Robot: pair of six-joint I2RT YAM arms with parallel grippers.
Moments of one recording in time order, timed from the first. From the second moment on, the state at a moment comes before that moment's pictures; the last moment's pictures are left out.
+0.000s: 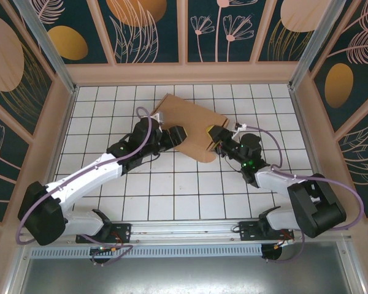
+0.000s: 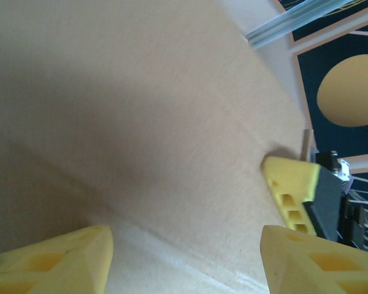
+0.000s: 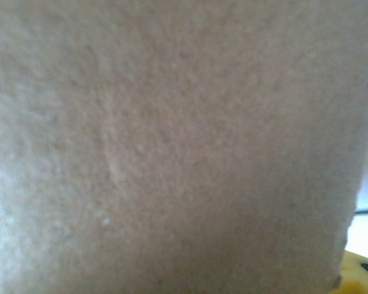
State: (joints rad) left arm -0.73 1.29 0.96 -0.17 0.07 -0.96; right arm 0.43 1.34 0.42 0.78 -0.42 1.42
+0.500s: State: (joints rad) left arm -0.73 1.26 0.98 -0.29 -0.02 -0.79; right arm 0.49 1.45 0.33 0.72 -0.38 1.33
